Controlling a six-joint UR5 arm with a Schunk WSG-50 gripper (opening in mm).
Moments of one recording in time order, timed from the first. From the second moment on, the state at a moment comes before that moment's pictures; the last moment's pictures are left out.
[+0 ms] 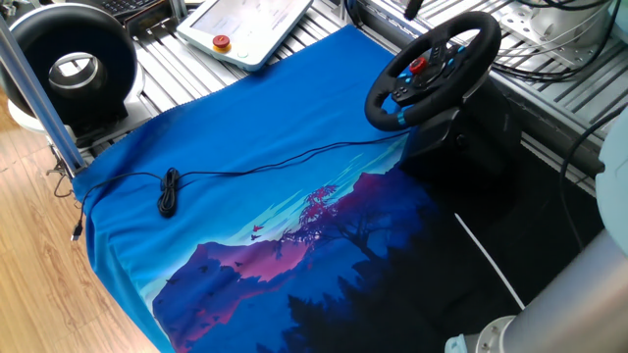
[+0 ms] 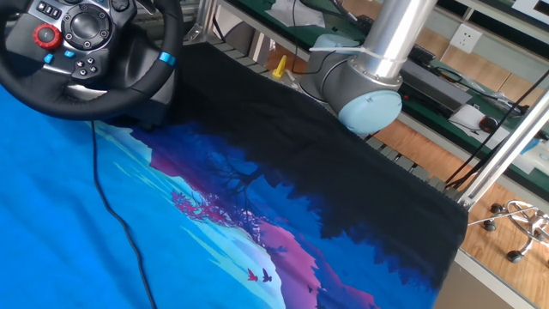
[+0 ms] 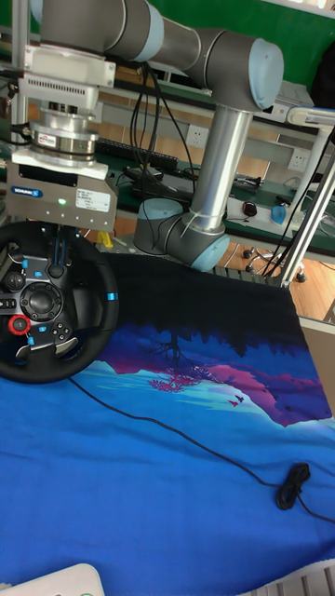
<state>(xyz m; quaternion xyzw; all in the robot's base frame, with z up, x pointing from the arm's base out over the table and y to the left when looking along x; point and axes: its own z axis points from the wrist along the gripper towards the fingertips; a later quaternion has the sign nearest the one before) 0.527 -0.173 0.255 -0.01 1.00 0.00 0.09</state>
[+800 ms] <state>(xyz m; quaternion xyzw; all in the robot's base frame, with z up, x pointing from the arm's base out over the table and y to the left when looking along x) 0.509 -0.172 0.253 -0.02 1.00 0.01 0.06</state>
